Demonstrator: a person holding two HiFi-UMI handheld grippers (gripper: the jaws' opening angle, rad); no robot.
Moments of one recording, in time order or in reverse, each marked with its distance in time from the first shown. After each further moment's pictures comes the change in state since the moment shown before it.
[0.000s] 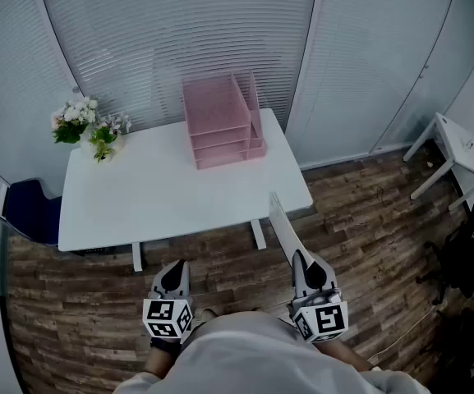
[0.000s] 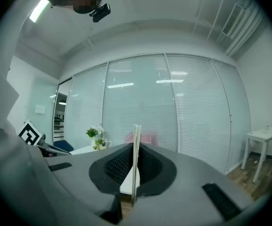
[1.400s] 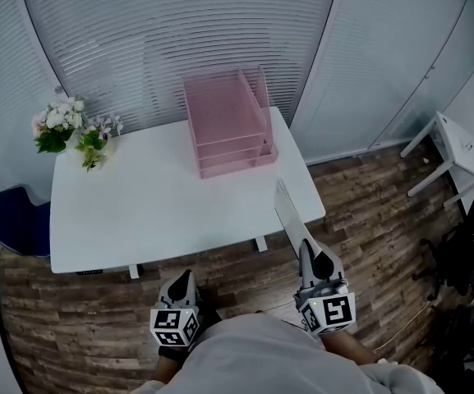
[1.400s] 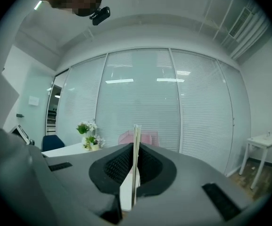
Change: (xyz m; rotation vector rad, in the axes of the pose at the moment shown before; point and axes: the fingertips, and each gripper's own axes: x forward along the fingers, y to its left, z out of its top) left arm 0.075 0.071 -0.031 -0.113 0.080 -0.055; right arm 0.126 0.002 -0.009 -0.052 0.030 -0.053
